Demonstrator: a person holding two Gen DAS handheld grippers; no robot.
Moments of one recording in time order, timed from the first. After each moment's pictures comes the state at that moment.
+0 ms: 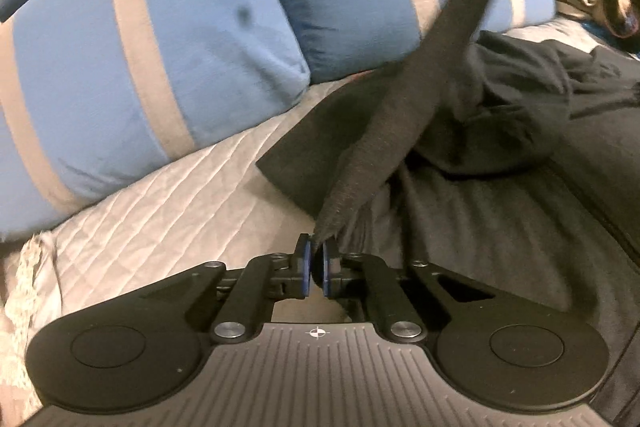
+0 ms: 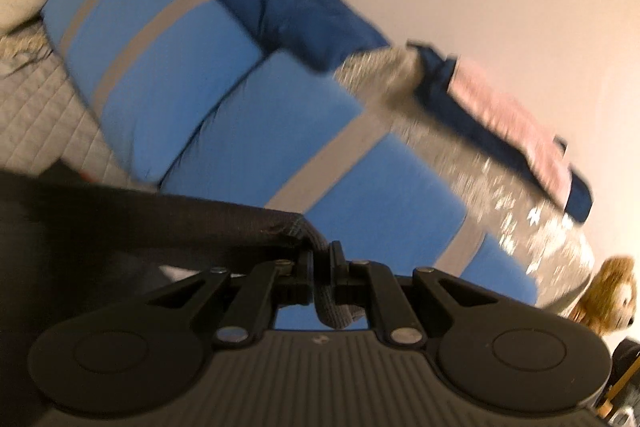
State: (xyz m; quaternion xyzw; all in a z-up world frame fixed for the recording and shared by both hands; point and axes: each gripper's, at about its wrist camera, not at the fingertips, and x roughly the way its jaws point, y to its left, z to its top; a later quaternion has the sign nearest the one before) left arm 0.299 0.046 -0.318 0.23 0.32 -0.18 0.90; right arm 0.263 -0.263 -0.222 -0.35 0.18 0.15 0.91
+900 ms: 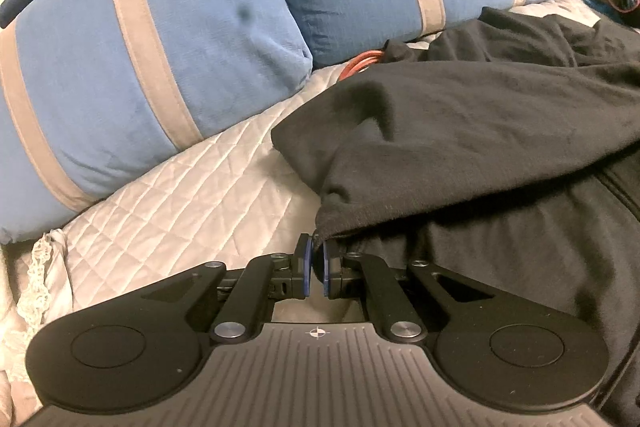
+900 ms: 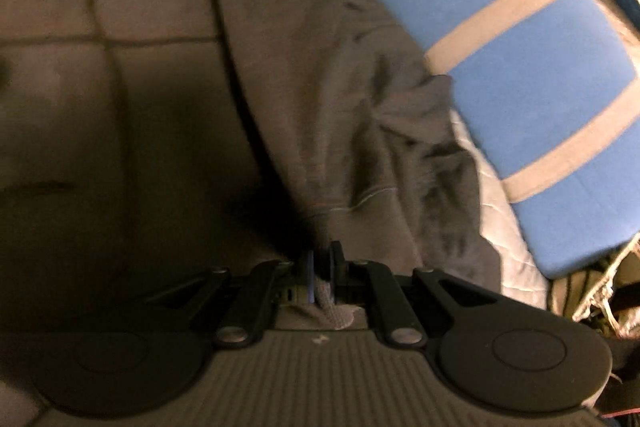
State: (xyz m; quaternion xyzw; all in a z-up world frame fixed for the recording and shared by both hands) left arm 0.297 0.048 -0.325 0.26 0.32 -0.17 0.90; right arm 0.133 -0.313 -0.415 -0.44 0.33 0.29 0.78
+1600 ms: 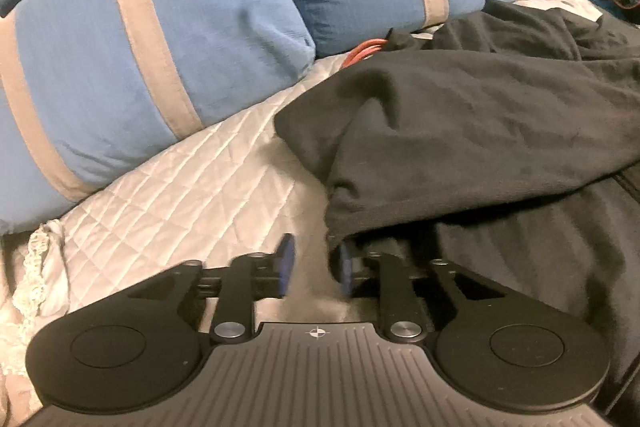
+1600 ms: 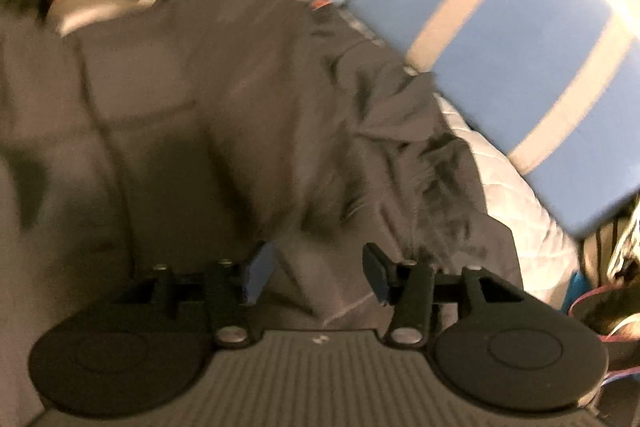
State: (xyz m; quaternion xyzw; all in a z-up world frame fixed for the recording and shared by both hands) left arm 0.299 0.053 -0.330 0.25 0.33 -0.16 0.90; right arm 0.150 -0.345 -0.359 -0.26 0.36 0.30 0.84
